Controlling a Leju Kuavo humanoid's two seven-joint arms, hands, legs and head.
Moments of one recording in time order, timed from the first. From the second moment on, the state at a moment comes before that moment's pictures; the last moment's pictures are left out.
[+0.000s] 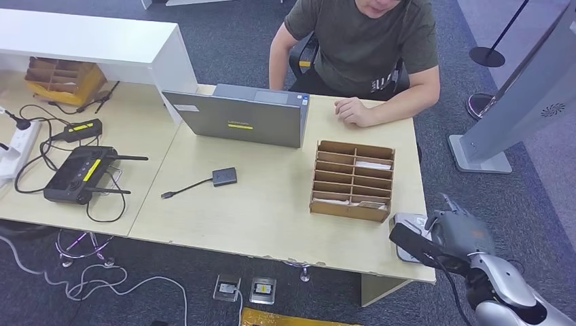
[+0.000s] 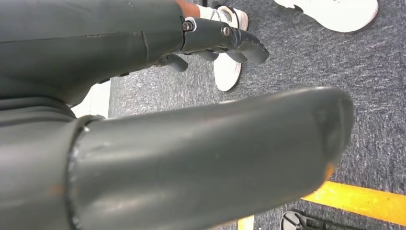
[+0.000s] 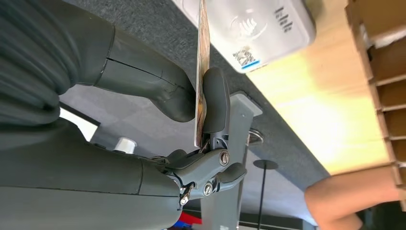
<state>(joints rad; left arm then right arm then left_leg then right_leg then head) -0.13 0.15 -1.15 -0.23 0.80 0.37 0.05 -0.50 -0.77 0.84 -1.45 0.70 -0.14 0.51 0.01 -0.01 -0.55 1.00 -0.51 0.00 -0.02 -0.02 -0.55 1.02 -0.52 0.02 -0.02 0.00</state>
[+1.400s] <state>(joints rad) -0.13 0.15 -1.15 -0.23 0.79 0.37 0.06 -0.51 -0.68 0.87 -1.28 0.67 -0.16 0.47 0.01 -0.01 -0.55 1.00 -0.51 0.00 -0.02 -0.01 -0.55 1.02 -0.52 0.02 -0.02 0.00</state>
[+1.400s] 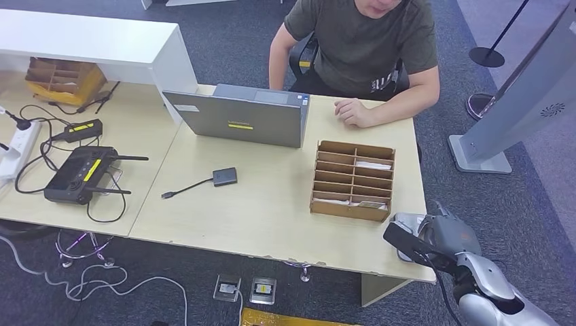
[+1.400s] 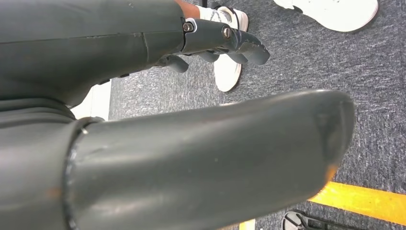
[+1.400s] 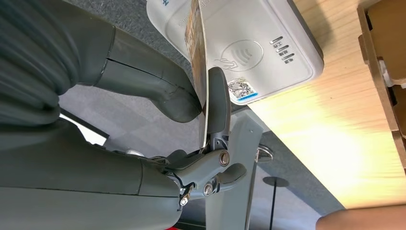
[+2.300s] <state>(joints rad) -0.13 0.15 -1.15 -0.23 0.79 0.37 0.06 -0.62 -0.68 0.85 -1.42 0.79 -0.12 0.52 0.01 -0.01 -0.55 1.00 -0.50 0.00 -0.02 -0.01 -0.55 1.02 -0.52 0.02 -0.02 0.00</state>
